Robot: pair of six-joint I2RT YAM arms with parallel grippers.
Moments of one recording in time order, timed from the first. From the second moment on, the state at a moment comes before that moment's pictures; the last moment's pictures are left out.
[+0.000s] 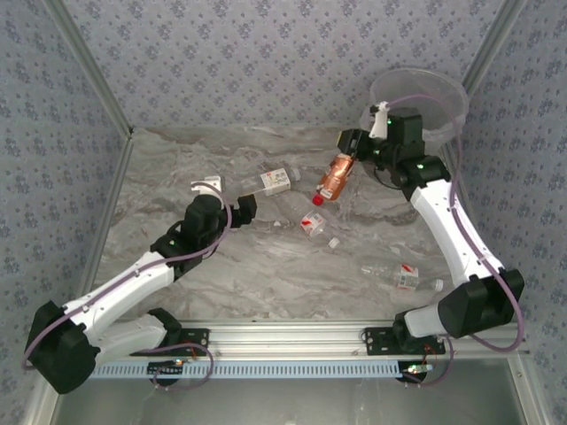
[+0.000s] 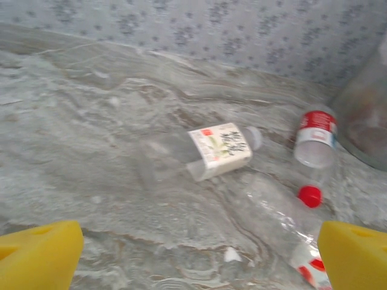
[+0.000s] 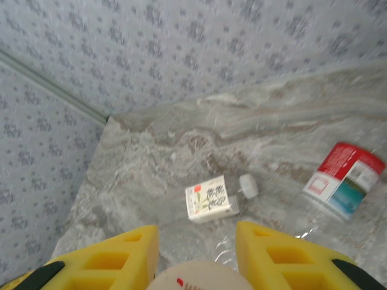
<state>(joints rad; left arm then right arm) -0.67 1.03 0.69 -0.09 -0.37 -0.52 0.23 1.38 1.43 -0.48 -0.30 0.47</state>
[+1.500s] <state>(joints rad) -0.61 0.91 0.57 -0.24 -0.51 -0.72 -0.05 1.75 1.75 0.03 0.29 0.36</state>
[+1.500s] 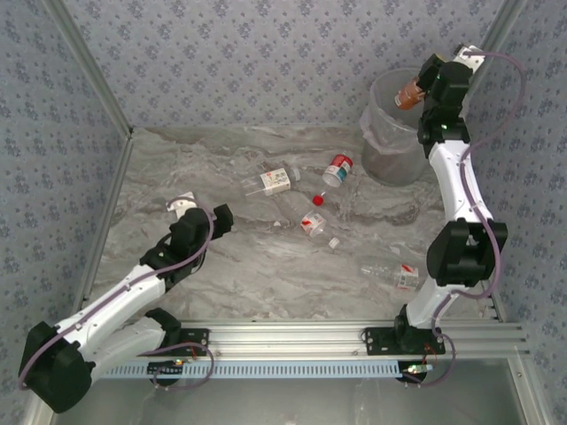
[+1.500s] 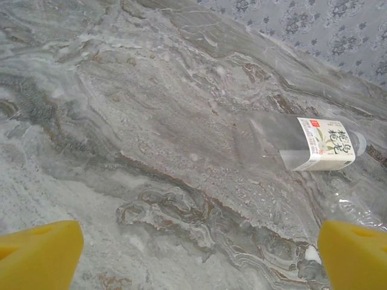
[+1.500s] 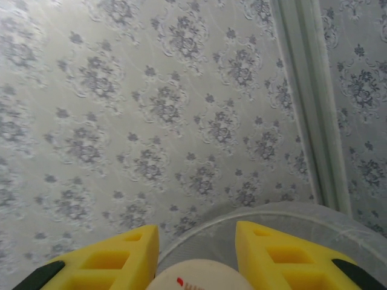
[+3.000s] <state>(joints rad) -0.60 0.87 0.53 -0.27 -0.53 -0.75 -0.13 2.14 2.20 -0.31 0.11 0.42</state>
